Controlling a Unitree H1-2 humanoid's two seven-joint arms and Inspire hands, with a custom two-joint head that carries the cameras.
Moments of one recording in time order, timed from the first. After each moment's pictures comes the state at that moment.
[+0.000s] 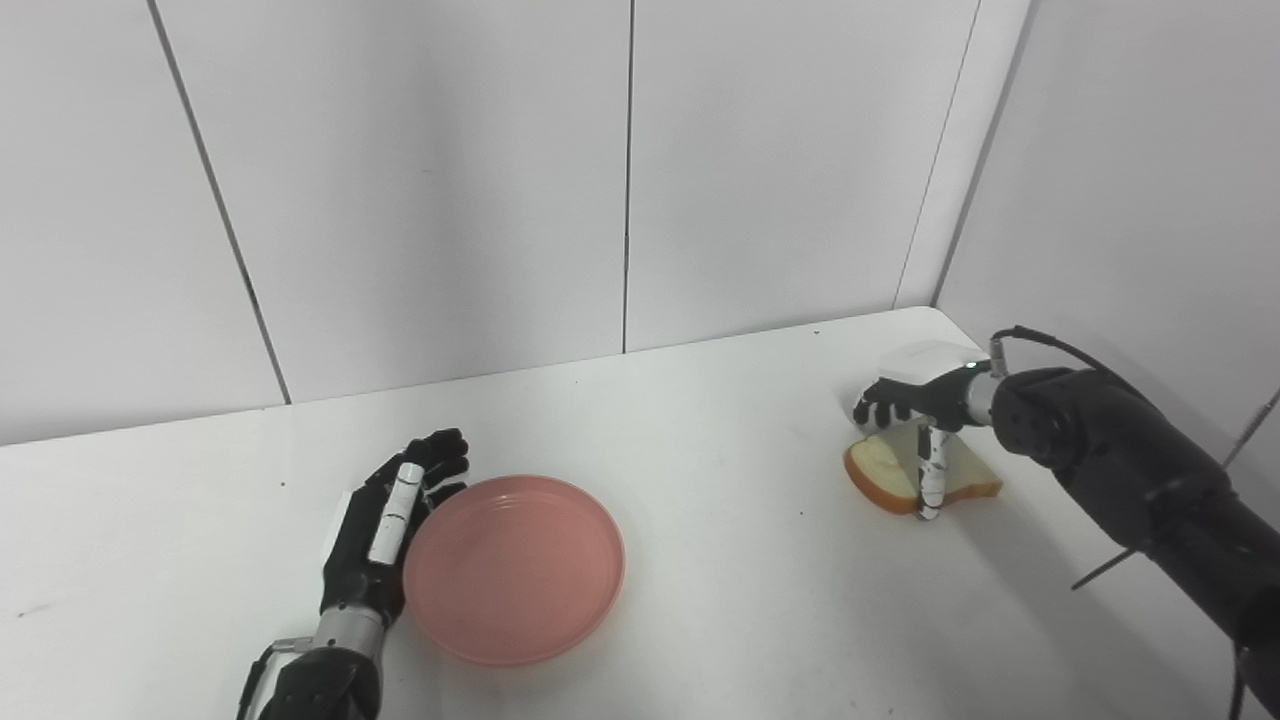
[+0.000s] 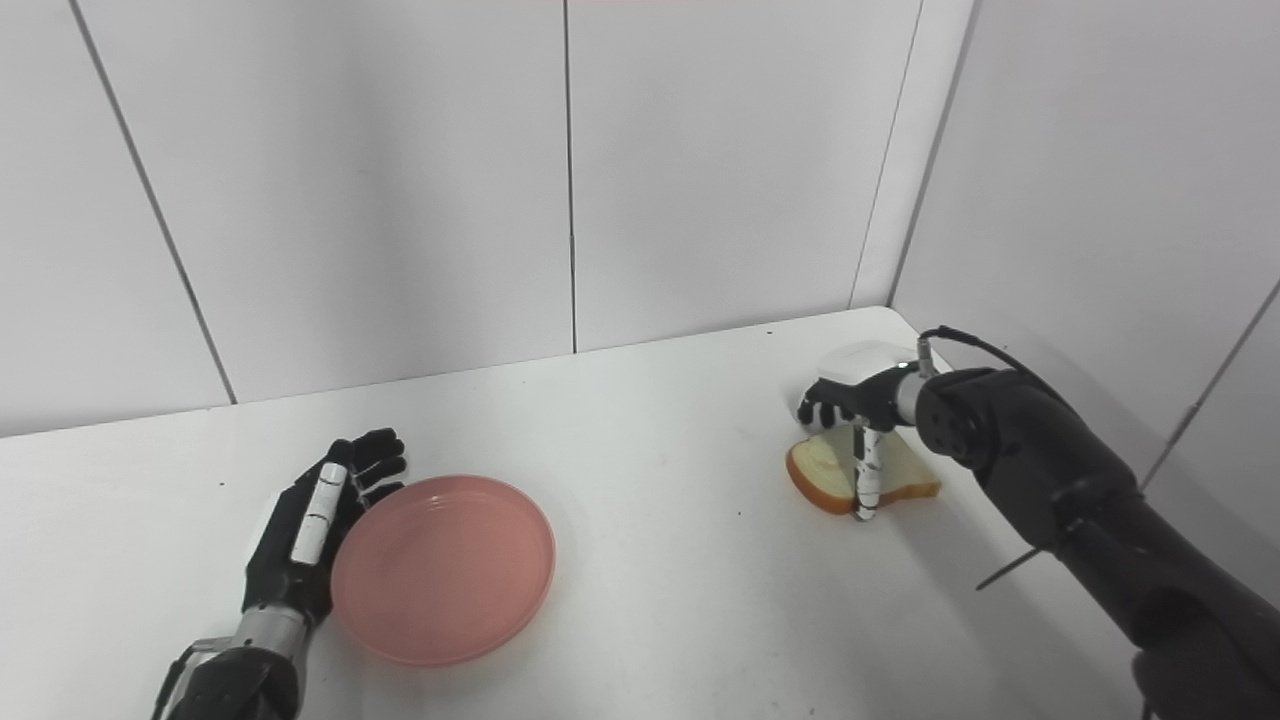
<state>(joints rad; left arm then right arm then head) -0.55 -0.09 -0.02 0.69 -0.07 -0.20 -0.13 -0.61 -0.92 0.33 0.43 -0.73 -0.03 0.55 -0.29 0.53</state>
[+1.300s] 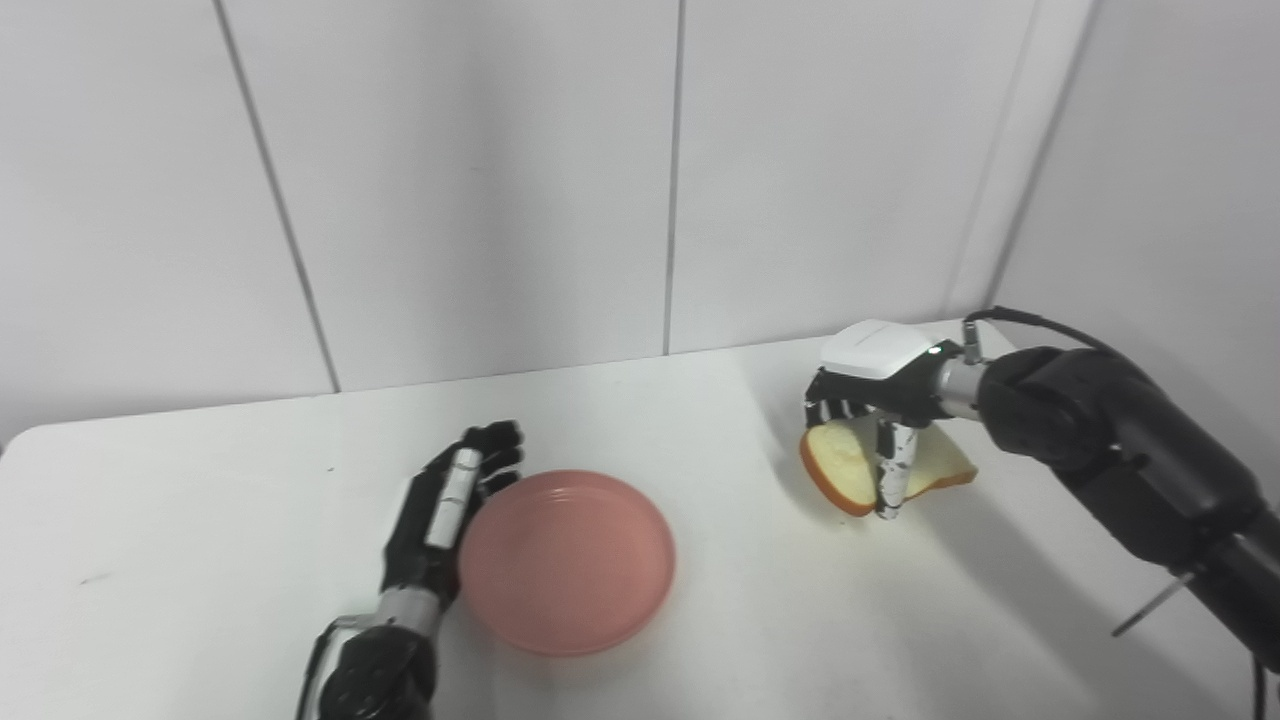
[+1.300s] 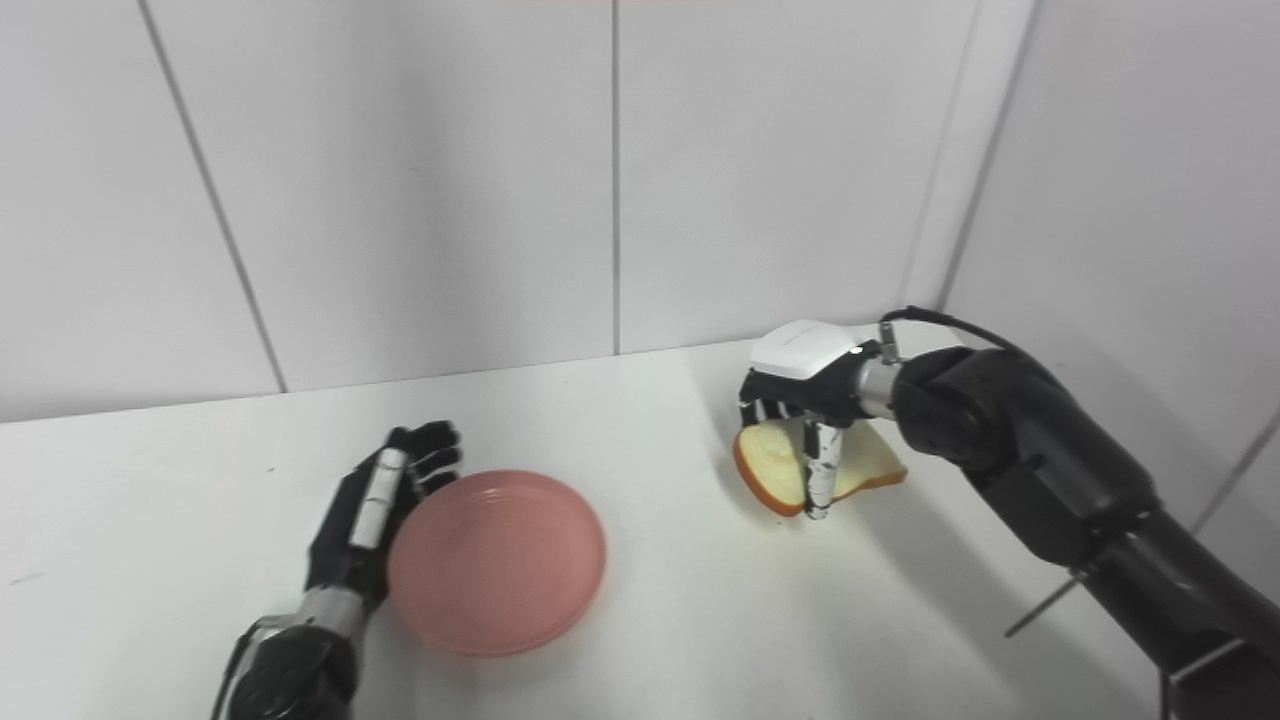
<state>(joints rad) -0.58 -0.14 -0.03 0.76 -0.06 -0.24 -0.12 -0.66 -0.88 0.33 0.00 -0.67 -0.05 0.75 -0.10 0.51</state>
